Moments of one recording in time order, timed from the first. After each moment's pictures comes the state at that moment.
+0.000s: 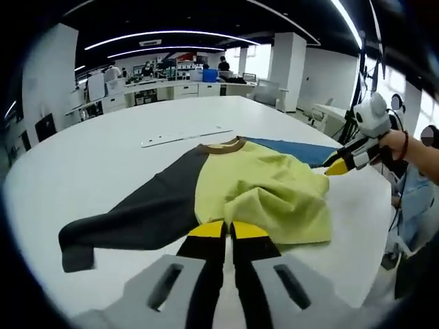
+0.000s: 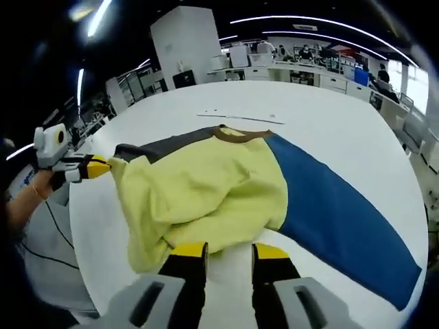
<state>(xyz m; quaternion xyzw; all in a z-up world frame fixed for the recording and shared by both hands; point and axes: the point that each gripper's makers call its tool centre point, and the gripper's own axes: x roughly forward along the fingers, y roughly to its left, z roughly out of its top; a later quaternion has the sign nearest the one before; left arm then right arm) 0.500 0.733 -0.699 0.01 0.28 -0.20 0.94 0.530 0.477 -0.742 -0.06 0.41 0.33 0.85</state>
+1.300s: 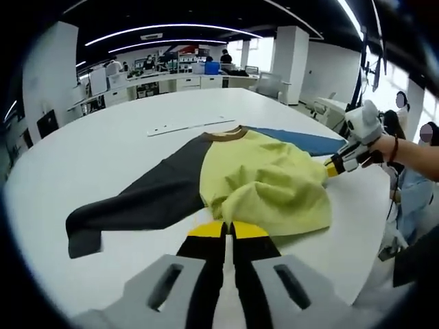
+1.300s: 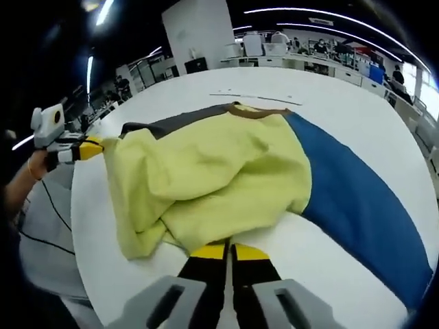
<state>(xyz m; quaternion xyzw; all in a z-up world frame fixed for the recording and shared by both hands) 0.472 0.746 -0.701 0.02 0.31 -0.19 0.93 0.516 0.487 -0.766 -0.07 0.43 0.36 0.83</state>
